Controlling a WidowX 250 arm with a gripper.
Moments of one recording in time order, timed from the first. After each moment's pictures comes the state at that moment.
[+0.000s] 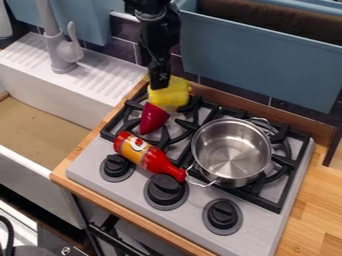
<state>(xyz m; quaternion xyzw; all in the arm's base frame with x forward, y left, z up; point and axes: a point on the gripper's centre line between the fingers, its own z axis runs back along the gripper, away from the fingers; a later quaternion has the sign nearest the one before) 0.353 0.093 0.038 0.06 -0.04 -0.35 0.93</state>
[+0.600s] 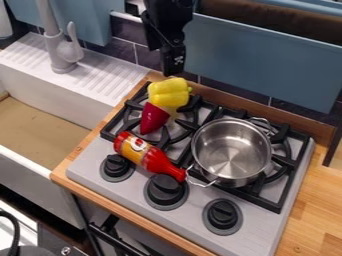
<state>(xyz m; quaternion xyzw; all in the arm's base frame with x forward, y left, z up) 0.332 0.055 0.093 0.08 -0.09 -0.28 0.95</state>
